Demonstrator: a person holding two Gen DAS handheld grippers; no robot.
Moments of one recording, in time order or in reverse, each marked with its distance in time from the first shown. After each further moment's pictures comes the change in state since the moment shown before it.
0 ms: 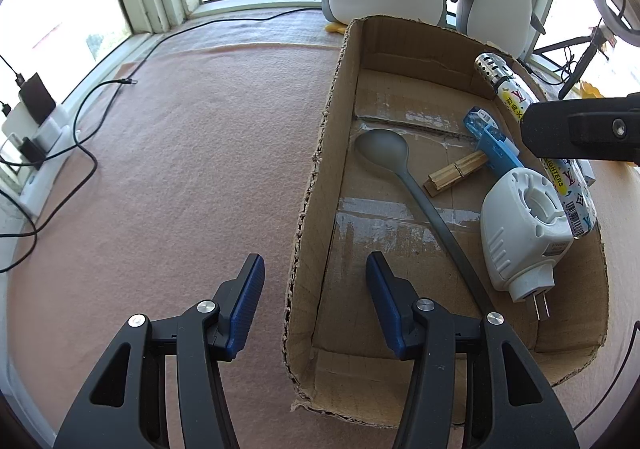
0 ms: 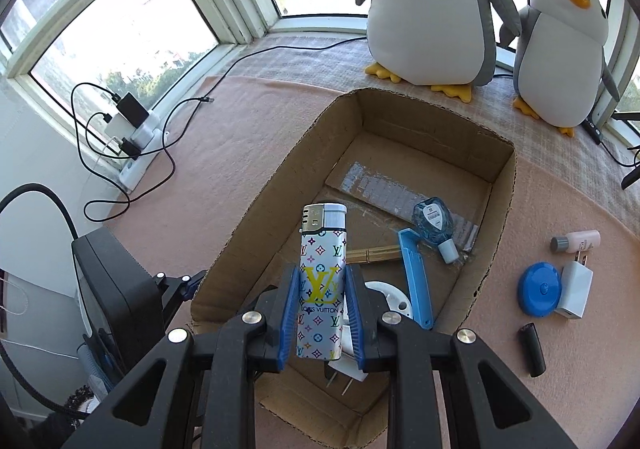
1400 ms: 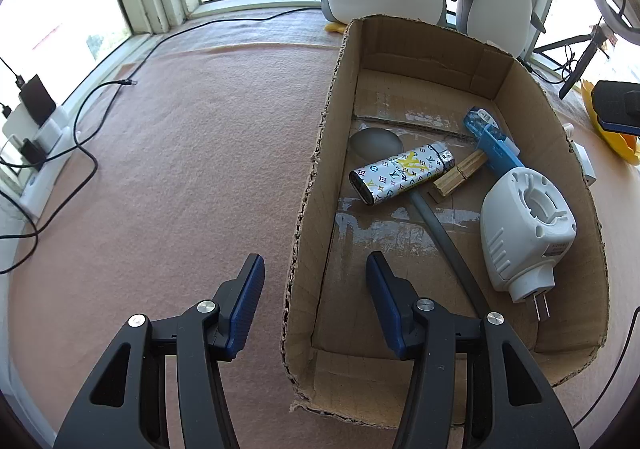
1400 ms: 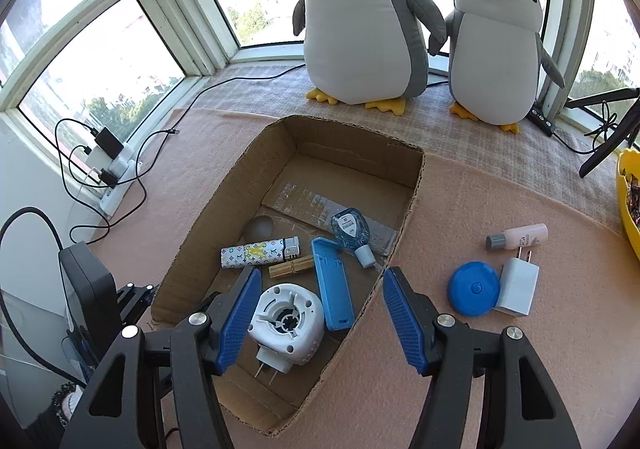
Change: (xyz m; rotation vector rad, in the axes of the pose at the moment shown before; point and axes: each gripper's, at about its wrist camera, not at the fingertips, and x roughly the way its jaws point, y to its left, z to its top) left arm 0.001 0.000 0.000 0.001 0.000 0.000; right arm -0.037 -0.061 -0.008 0.069 -0.088 -0.056
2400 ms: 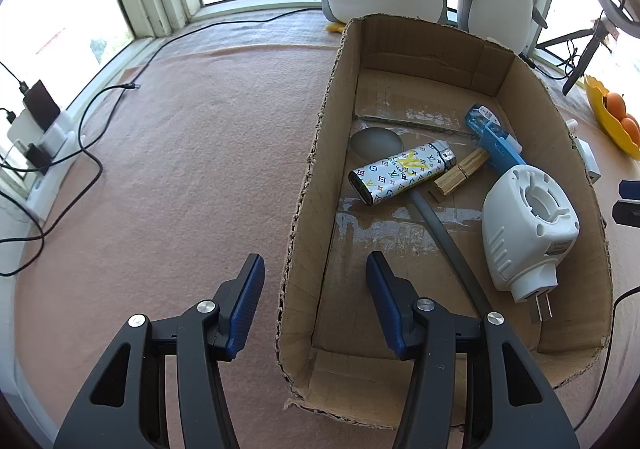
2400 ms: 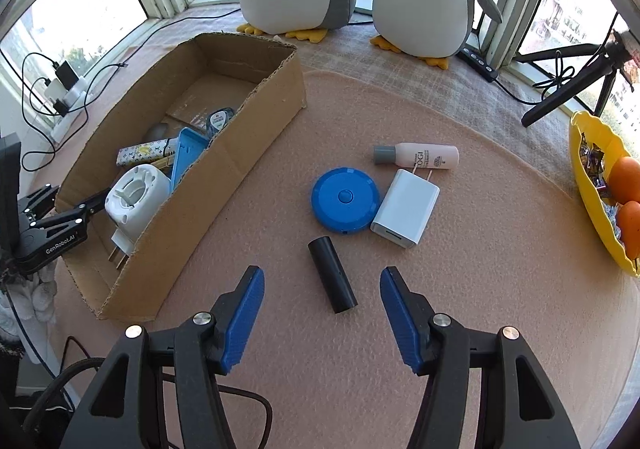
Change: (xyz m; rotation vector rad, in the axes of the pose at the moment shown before) left arm -0.002 0.000 -0.001 0.010 -0.001 0.022; right arm 0.007 -0.084 -0.055 -0.116 0.141 -0.141
